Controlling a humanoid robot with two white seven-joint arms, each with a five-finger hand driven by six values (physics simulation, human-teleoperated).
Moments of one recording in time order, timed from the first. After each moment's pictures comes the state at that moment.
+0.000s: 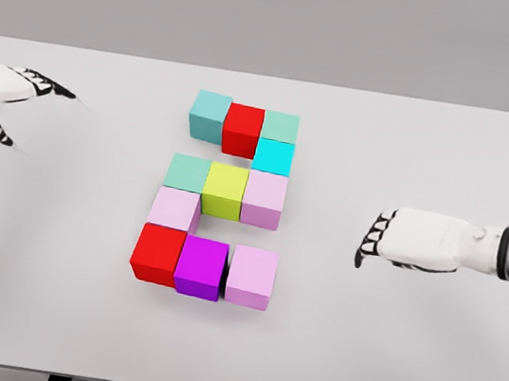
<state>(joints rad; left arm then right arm) -0.90 0.96 -1.06 -0.98 -0.23 -0.61 -0.25 -0.47 -0.95 0.63 -1.75 0.45 -0.61 0.61</state>
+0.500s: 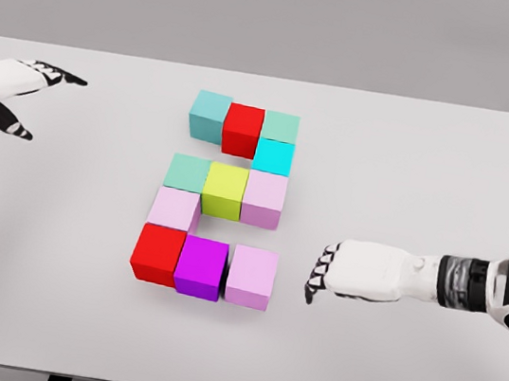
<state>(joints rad) -0.80 0.87 -0.86 -0.95 -0.25 -0.61 -0.25 -0.41 -0.82 0.67 -1.76 0.48 -0.61 0.61</state>
